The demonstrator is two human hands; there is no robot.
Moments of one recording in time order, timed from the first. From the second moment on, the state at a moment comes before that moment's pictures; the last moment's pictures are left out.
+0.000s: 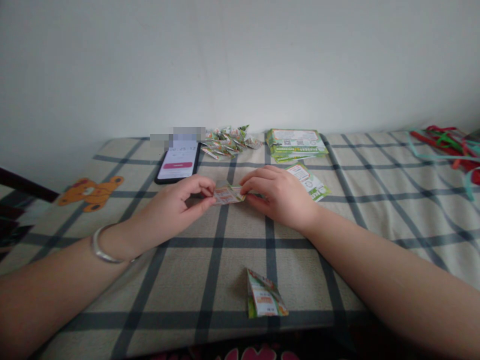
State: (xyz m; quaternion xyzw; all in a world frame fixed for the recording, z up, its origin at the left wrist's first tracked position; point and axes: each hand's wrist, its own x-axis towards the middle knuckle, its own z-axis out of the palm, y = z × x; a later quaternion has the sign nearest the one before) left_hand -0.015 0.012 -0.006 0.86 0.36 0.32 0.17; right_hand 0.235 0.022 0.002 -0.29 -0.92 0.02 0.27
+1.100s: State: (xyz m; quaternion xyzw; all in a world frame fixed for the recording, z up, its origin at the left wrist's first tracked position) left_hand -0.019 0.011 -0.005 0.82 0.37 0.37 0.23; right_hand 0.233 0.019 -0.004 -0.36 -0.84 0.18 0.36
